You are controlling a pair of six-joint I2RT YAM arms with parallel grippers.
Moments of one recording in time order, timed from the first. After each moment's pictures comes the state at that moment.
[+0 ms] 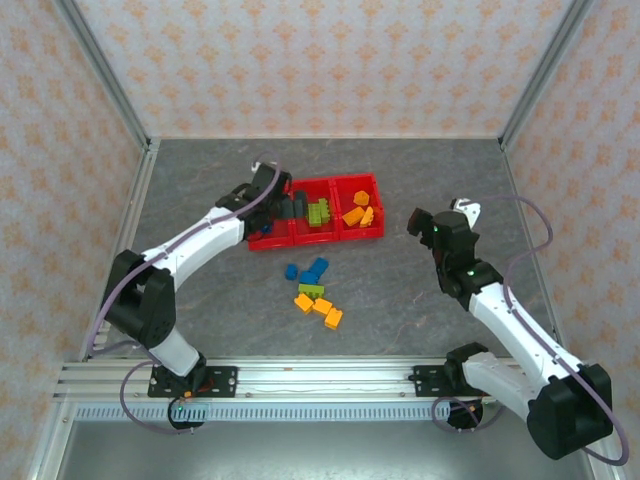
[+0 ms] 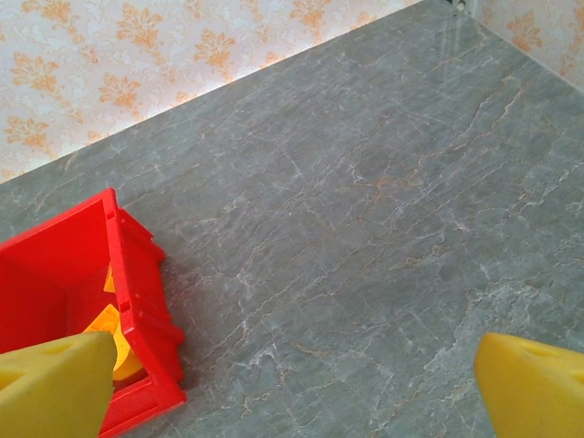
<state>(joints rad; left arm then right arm) -0.47 1.61 1.22 -0.44 -0.22 -0.50 0.33 0.96 0.64 -0.23 0.42 0.55</state>
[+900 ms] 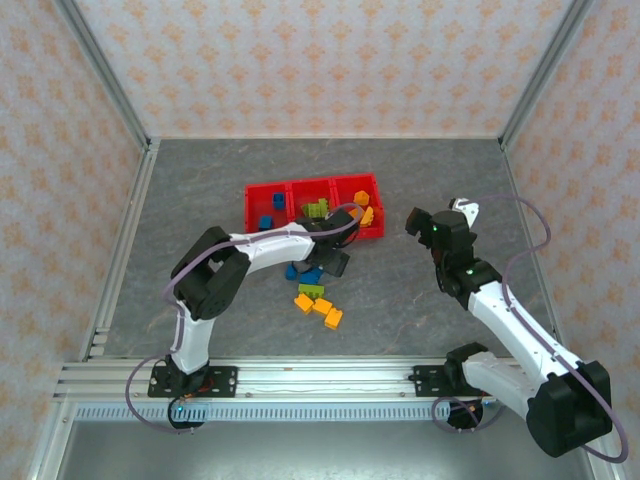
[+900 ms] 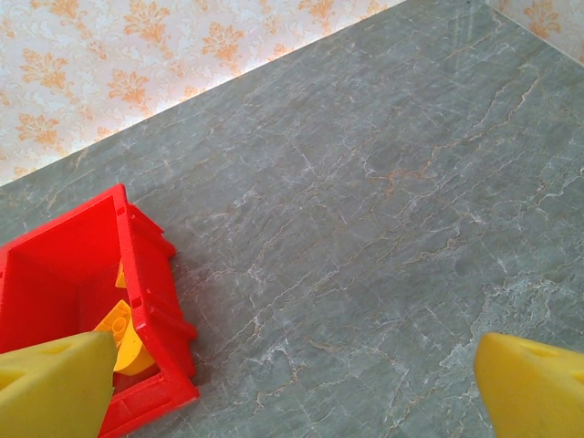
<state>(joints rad) -0.77 2.00 1.38 -0.66 -0.19 -0.38 0.33 0.97 0.64 -0.22 0.40 0.57</state>
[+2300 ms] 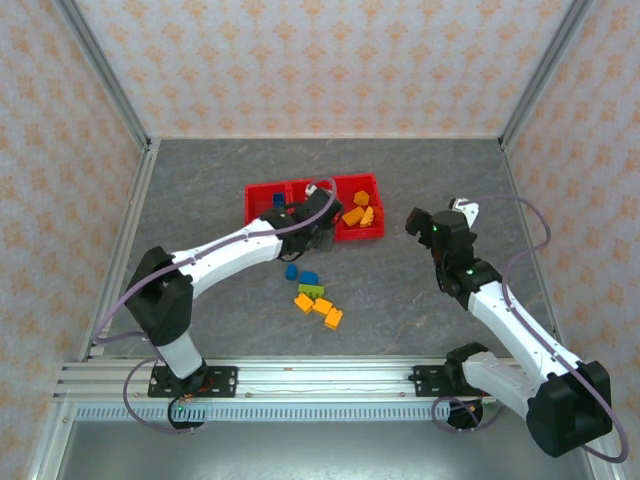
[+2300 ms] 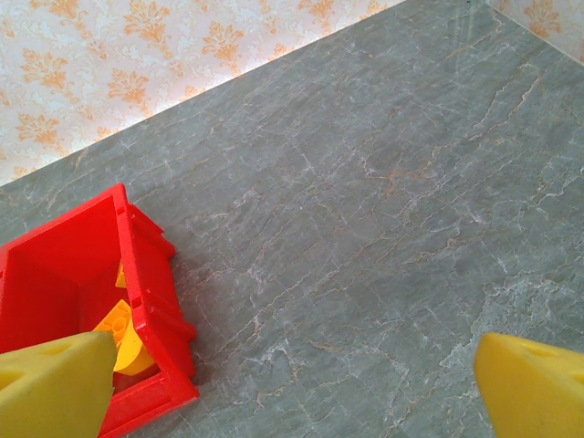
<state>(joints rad) -0.73 1.70 1.33 -0.61 -0.29 -0.46 0.33 0.97 0.64 -0.22 0.40 0.57</state>
